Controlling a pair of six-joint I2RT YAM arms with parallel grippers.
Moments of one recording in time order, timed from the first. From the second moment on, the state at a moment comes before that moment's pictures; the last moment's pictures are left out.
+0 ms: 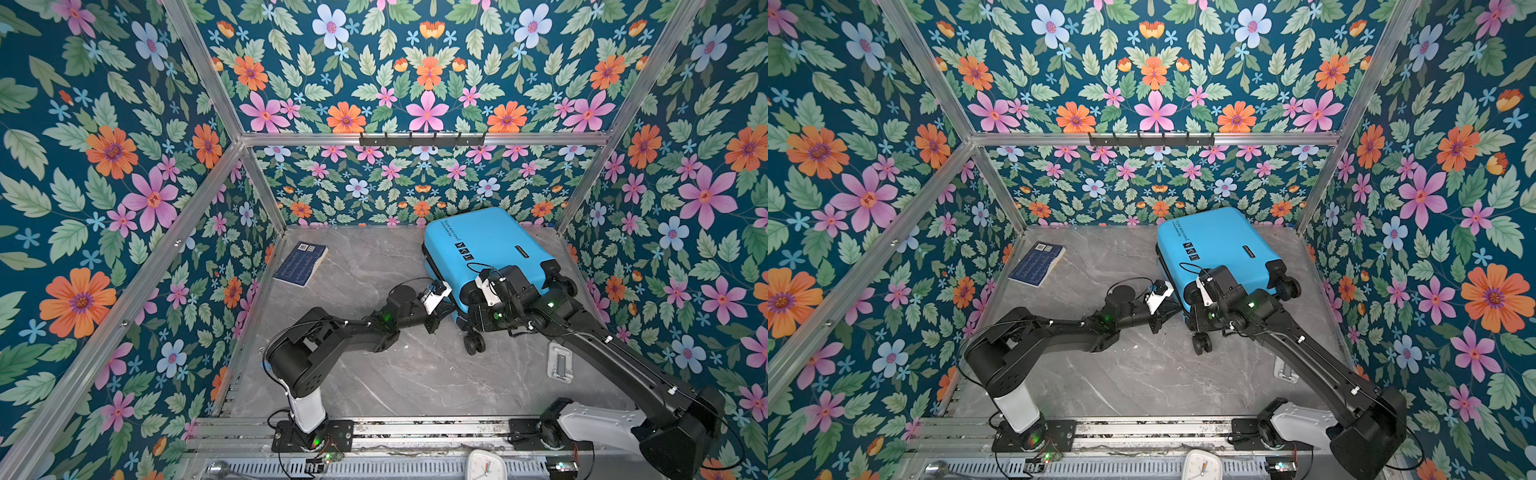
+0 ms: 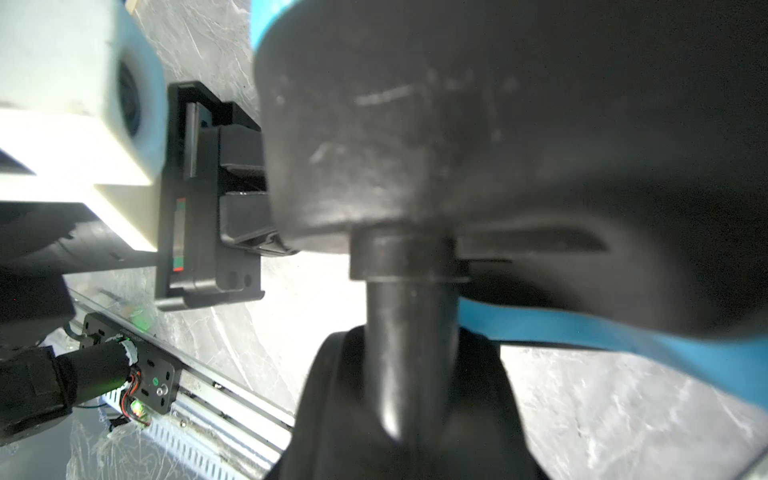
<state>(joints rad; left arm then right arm) -0.81 1.75 0.79 0.71 0.45 0.00 0.61 1.20 1.15 -0.95 -0.11 0.44</state>
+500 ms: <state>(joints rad) -0.87 1.68 0.77 0.59 0.37 0.02 0.62 1.32 1.26 -1.08 -0.12 0.42</state>
